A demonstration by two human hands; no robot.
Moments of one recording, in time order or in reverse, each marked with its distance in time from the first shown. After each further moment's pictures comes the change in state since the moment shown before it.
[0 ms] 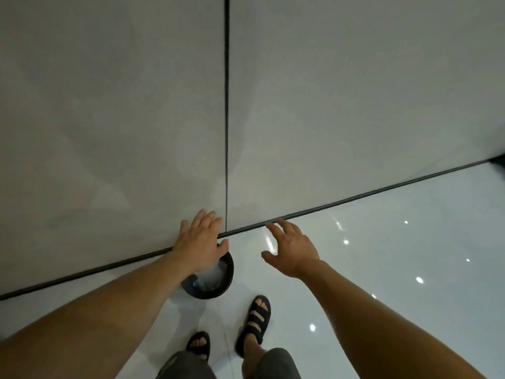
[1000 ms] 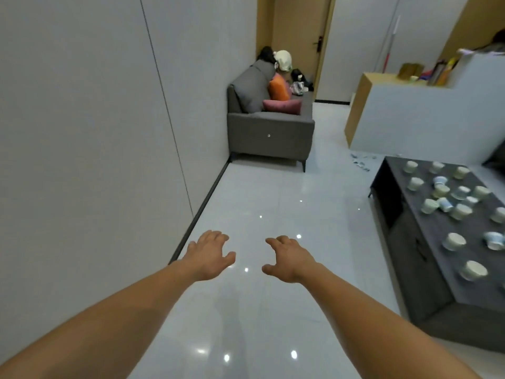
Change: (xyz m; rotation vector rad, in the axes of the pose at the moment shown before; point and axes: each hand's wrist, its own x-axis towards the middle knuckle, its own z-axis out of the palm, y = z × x) left_hand -0.145 0.617 -0.041 0.333 -0.043 0.942; right_hand -0.497 0.346 -0.046 0.422 0.396 0.897
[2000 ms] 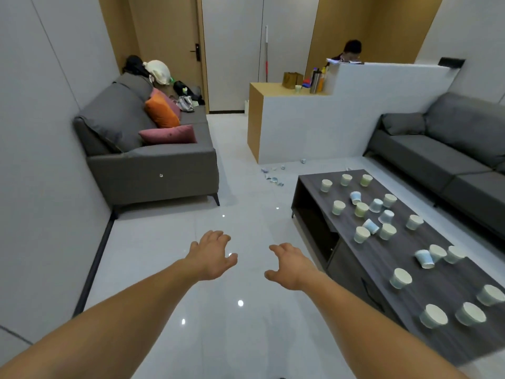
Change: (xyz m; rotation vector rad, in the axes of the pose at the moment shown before) left_hand 0.571 0.237 -0.081 0.082 -0.065 0.468; right_hand 0.342 0.337 -0.189 0.174 0.119 0.476
